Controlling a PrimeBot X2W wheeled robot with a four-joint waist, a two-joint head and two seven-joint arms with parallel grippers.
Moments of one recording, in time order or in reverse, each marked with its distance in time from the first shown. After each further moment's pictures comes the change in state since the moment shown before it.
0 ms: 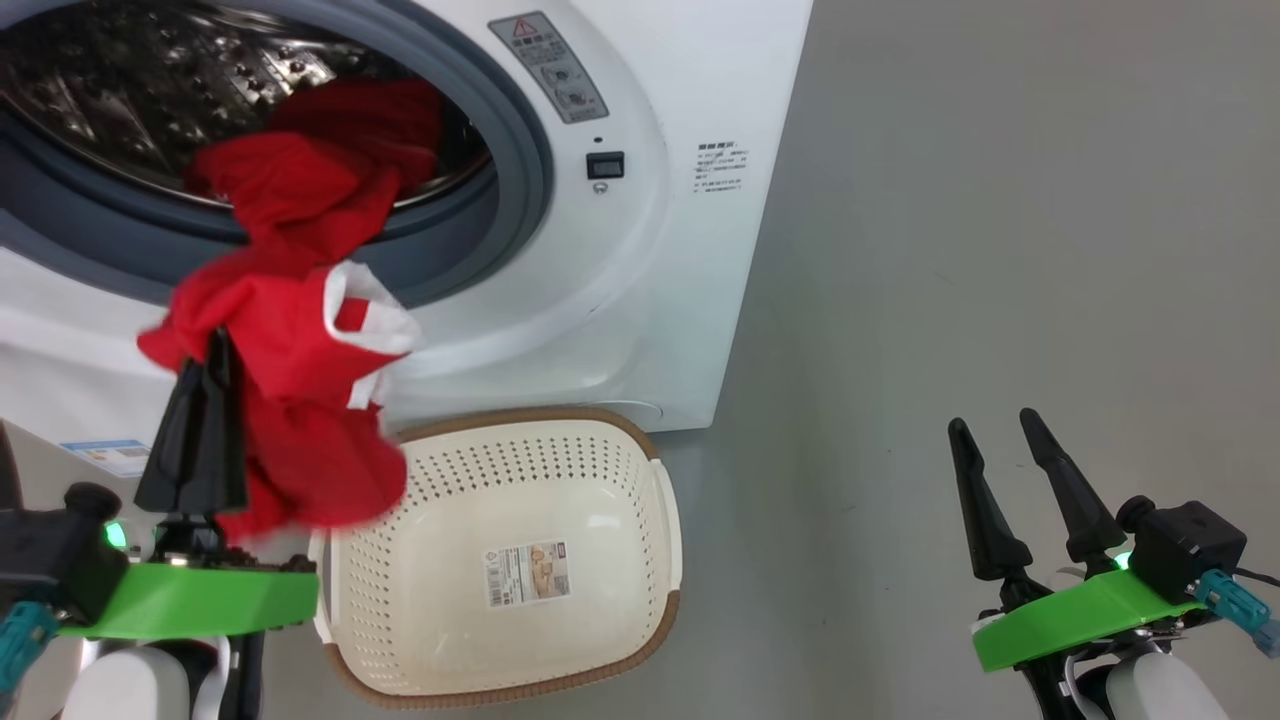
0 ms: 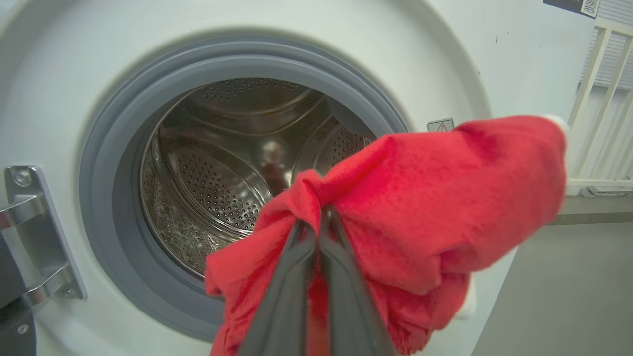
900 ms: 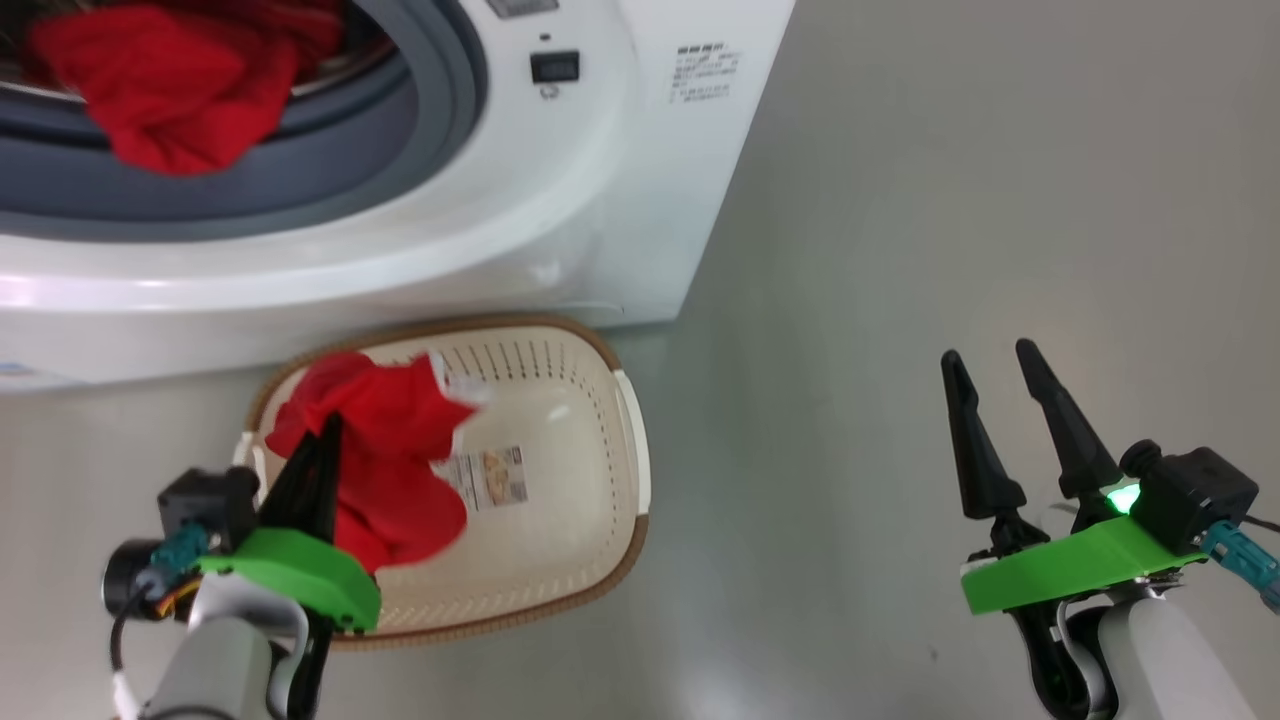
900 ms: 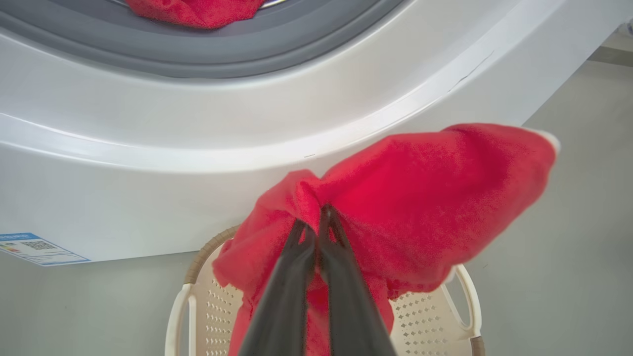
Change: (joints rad) left arm -0.151 0.021 -0.155 0.560 -0.022 0.000 0.000; right arm -0.073 0.017 0.004 -0.038 -0.004 0.000 0.000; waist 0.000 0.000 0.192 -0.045
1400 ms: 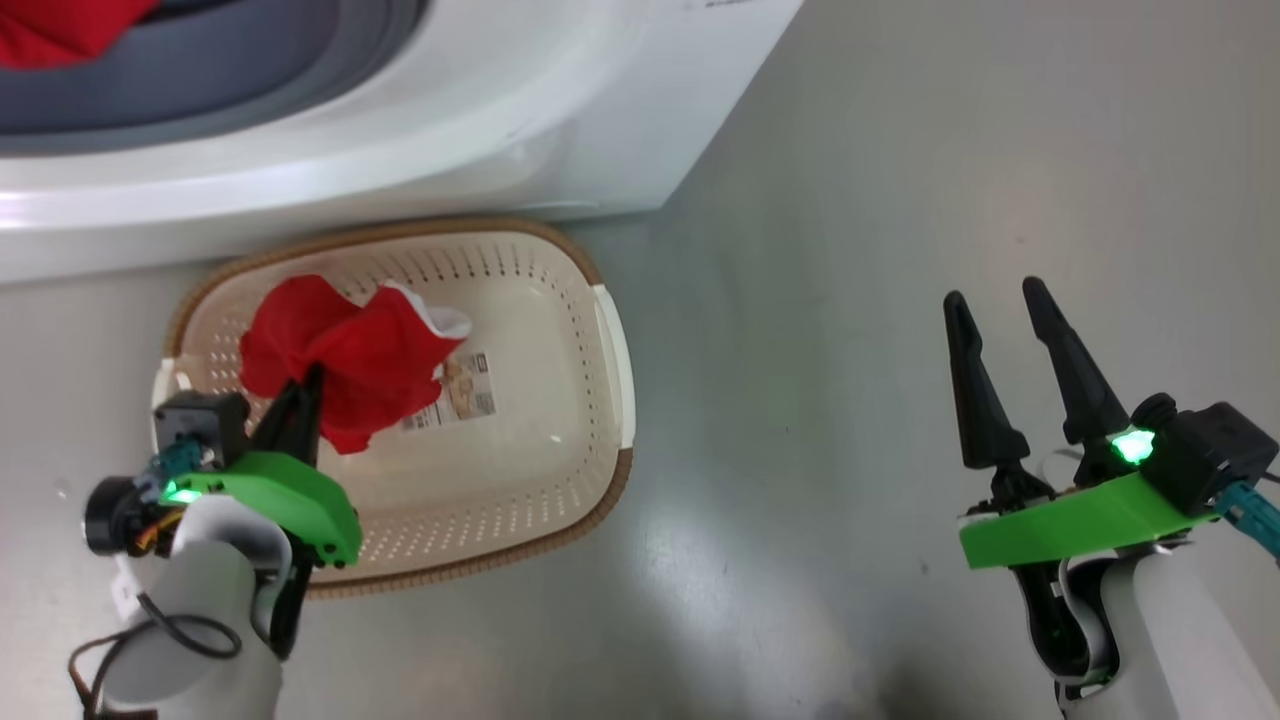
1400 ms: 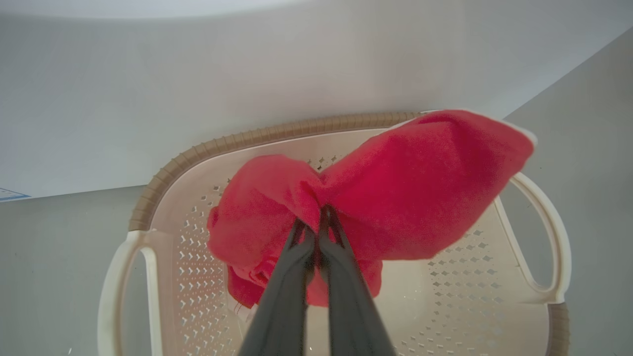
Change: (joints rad) left arm -0.227 0.018 -0.067 0.285 -0.014 0.000 0.000; right arm -0.066 0.007 -0.004 -0.040 -0.023 0.000 0.000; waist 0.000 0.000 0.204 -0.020
